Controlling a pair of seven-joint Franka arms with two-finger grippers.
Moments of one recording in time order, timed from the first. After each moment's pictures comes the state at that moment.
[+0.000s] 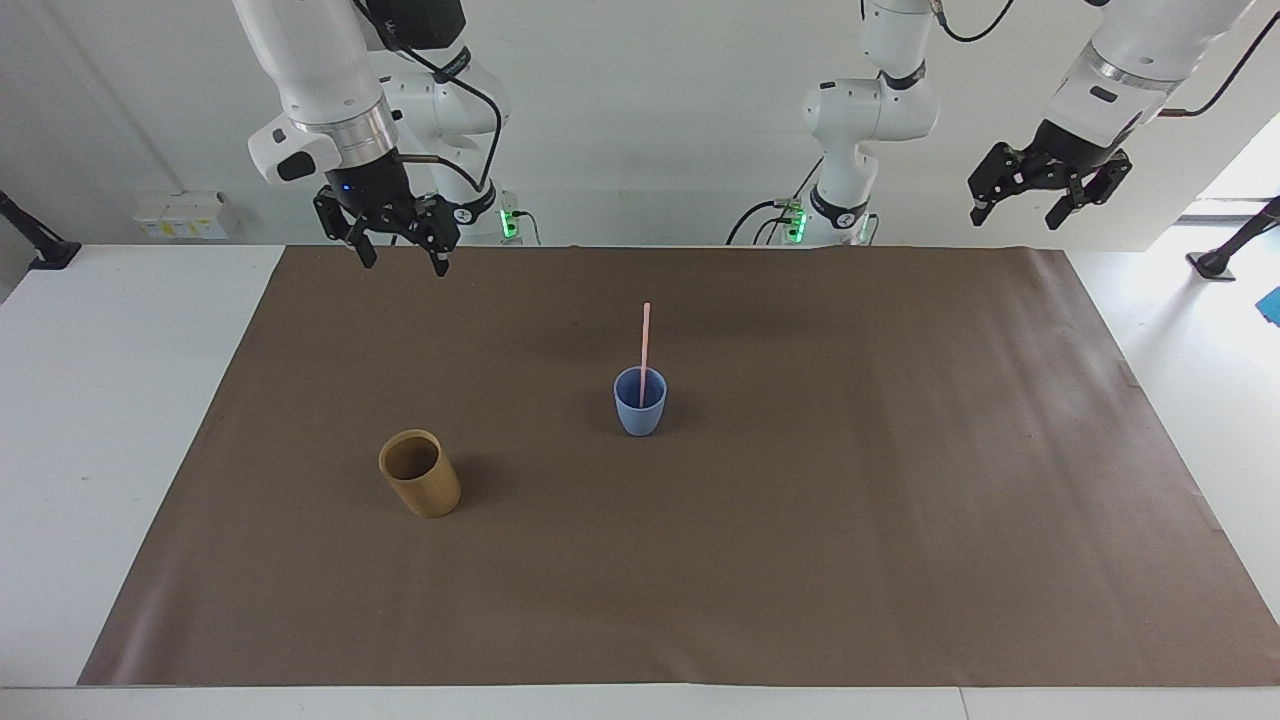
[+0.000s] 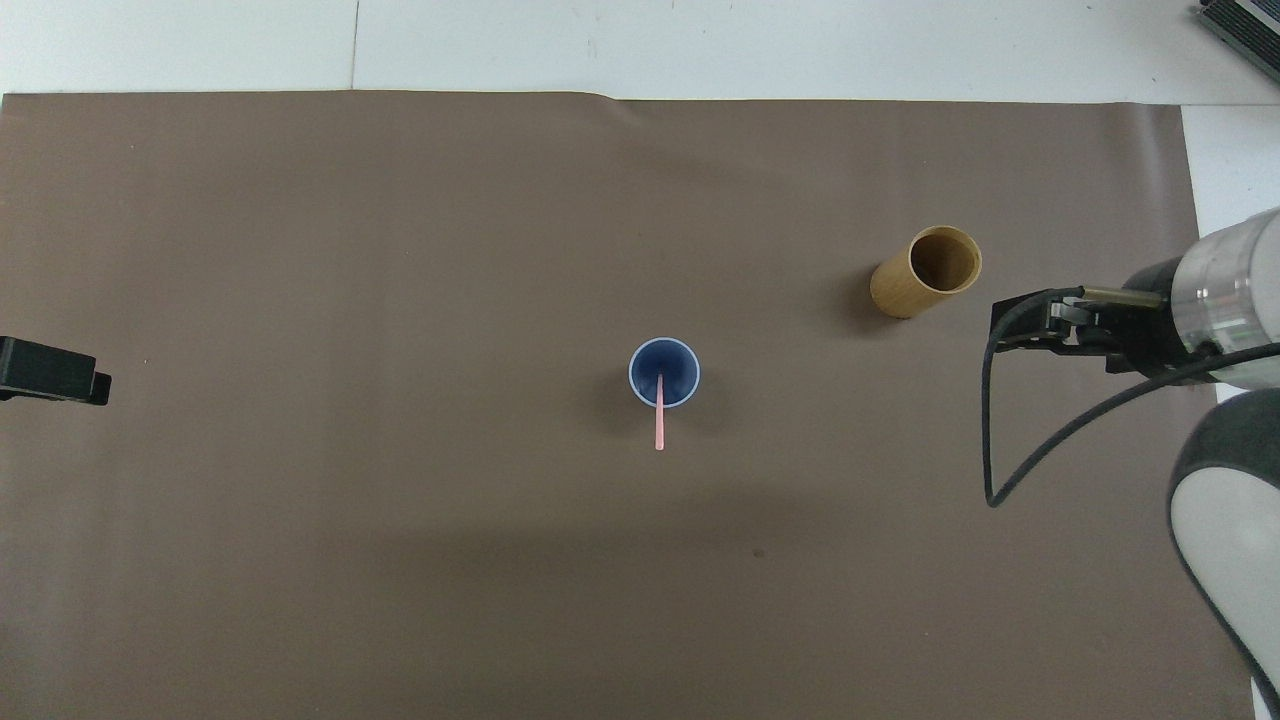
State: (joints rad) left arm -0.10 -0.09 0.04 -1.54 -0.02 1.40 0.04; right arm 0.01 -0.07 0.11 -1.65 0.01 1.61 0.32
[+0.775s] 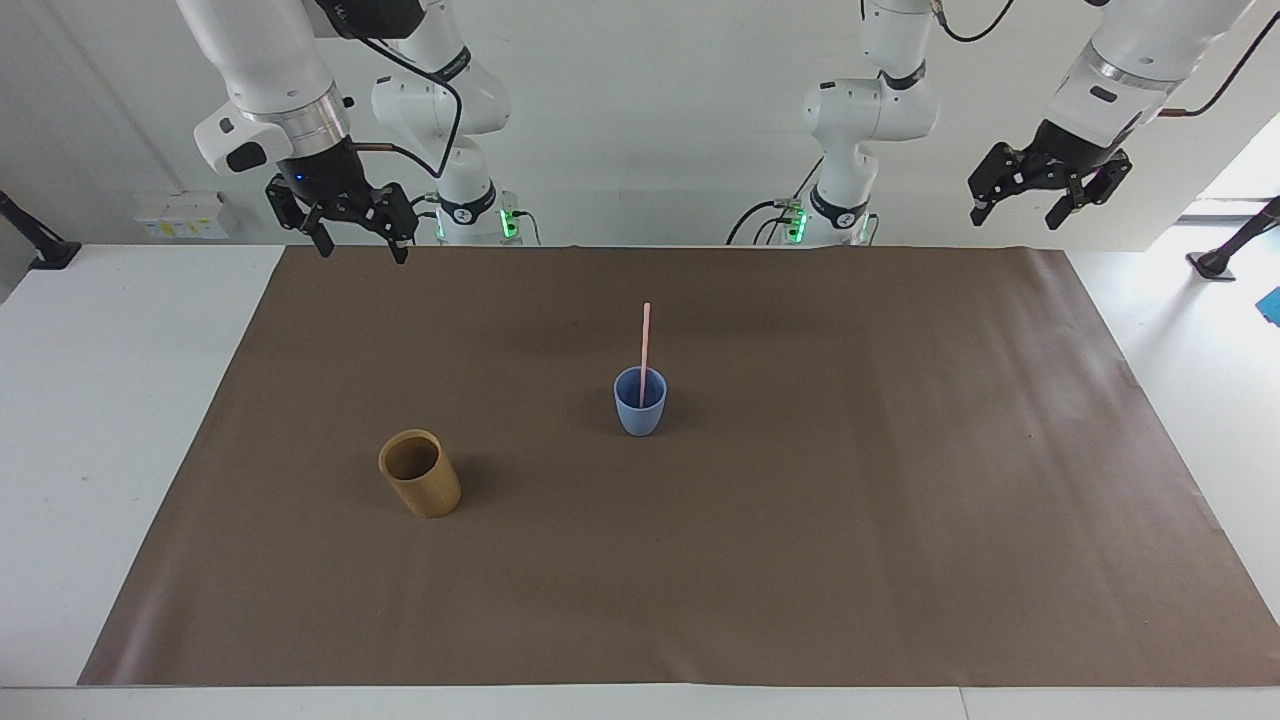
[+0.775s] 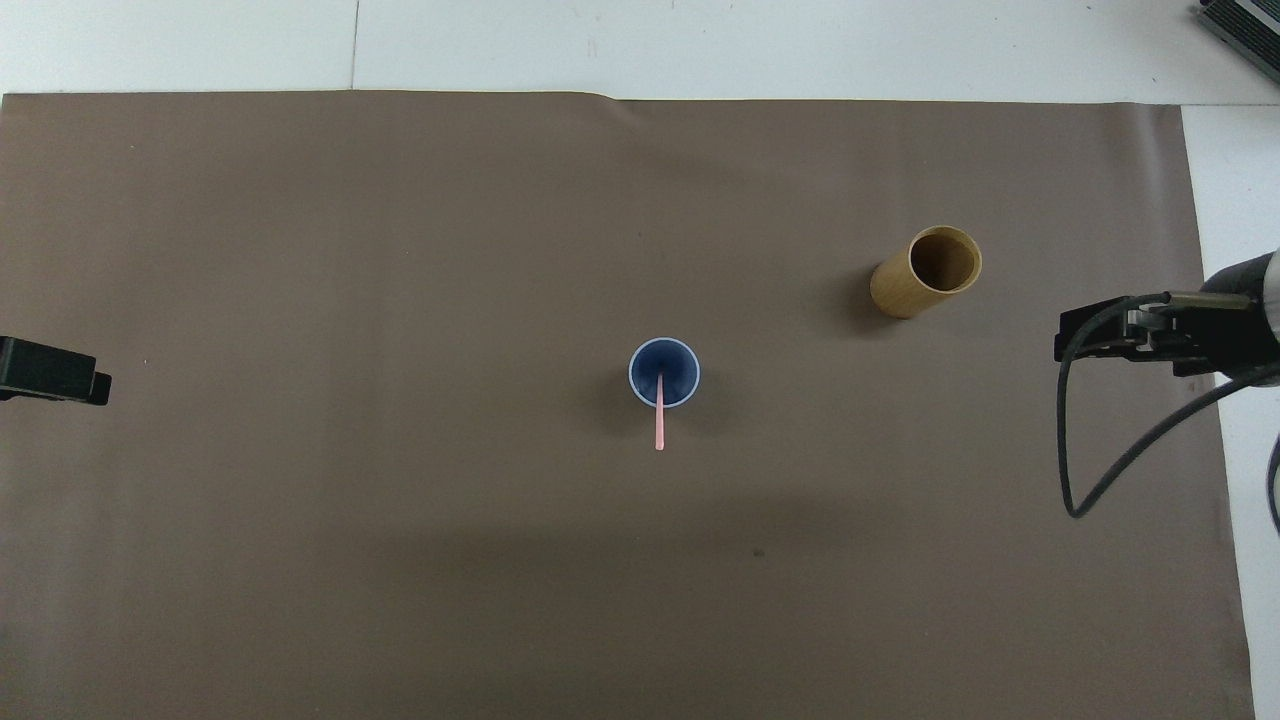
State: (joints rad) left arm -0.10 -0.09 0.04 -1.54 -0.02 1.40 0.04; right arm 0.01 -0.06 0.05 -1.62 0.01 1.56 0.19
